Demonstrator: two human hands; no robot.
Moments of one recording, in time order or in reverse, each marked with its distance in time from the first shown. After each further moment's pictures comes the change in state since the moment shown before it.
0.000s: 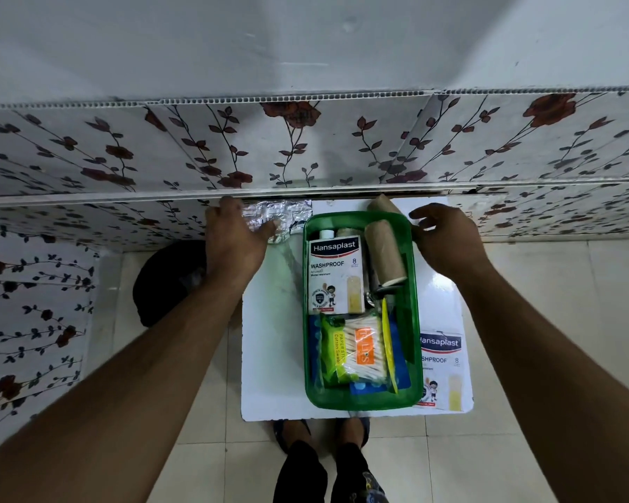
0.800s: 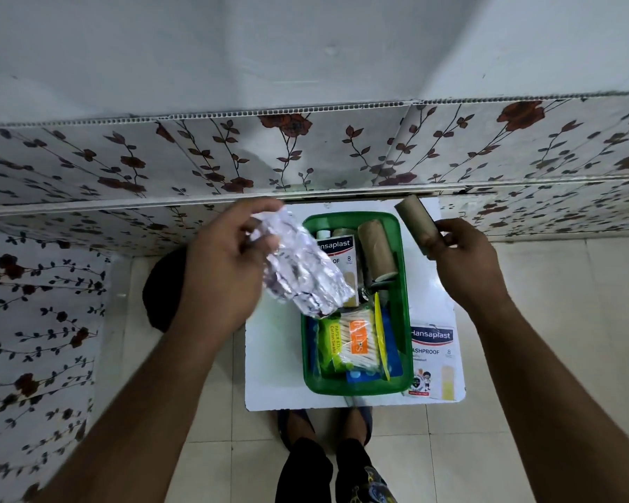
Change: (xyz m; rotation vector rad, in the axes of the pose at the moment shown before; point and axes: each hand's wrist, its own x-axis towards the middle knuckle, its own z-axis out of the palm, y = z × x) left_hand -0.093 0.074 -0.099 -0.391 -0.143 0.140; right_hand -0.053 0.006 -0.024 0.250 0.095 0.049
